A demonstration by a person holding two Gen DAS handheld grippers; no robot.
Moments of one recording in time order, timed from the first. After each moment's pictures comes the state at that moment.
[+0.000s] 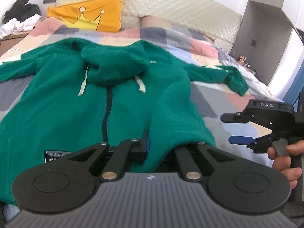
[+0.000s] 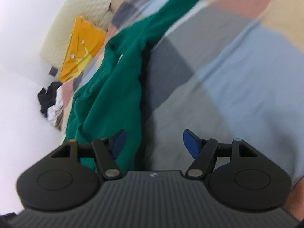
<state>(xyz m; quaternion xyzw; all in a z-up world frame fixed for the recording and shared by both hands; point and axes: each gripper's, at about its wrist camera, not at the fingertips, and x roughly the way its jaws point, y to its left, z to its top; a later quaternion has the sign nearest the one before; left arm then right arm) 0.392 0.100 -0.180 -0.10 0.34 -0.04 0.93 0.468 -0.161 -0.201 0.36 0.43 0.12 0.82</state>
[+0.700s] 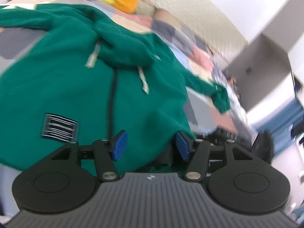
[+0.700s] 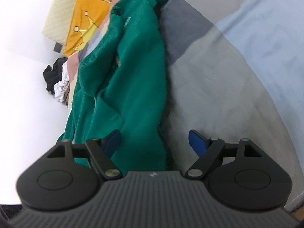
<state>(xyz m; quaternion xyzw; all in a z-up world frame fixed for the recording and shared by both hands) 0.368 0.172 -0.164 -0.29 0.36 -0.05 0.89 0.467 -0.127 -0.216 0.37 0.50 0.17 0.77</state>
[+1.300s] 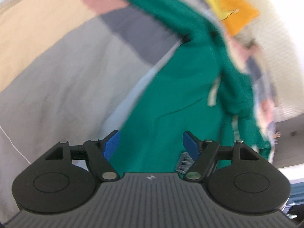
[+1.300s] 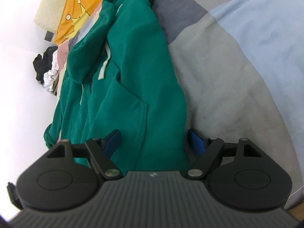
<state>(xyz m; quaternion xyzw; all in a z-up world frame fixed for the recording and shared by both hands) 0.355 0.376 -0.196 -0.44 0.45 0.16 0.76 0.466 -0.115 -0.228 0.33 0.53 0.16 0.77</state>
